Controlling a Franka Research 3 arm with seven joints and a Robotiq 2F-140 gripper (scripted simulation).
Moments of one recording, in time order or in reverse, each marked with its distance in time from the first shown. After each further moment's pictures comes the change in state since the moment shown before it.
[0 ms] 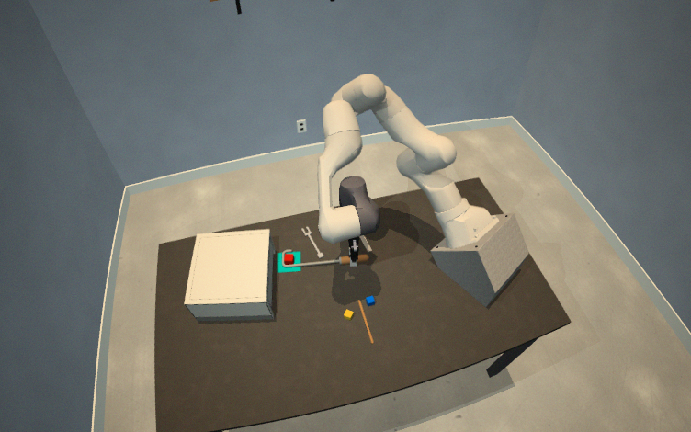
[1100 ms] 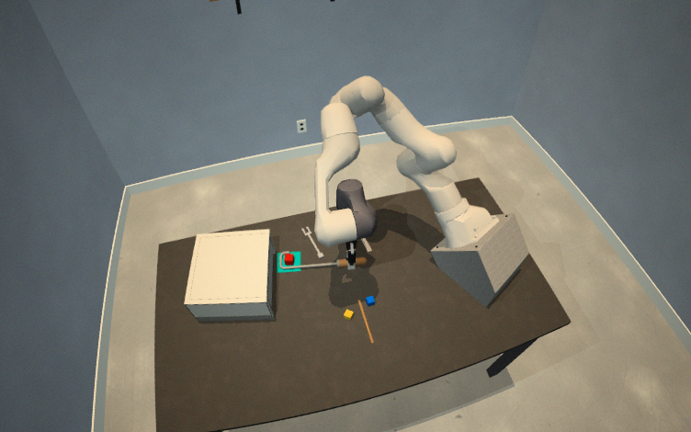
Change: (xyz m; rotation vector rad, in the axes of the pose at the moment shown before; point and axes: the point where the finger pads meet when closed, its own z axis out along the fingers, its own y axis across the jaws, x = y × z) arm -0.010 0.012 0.001 -0.003 0.000 0.015
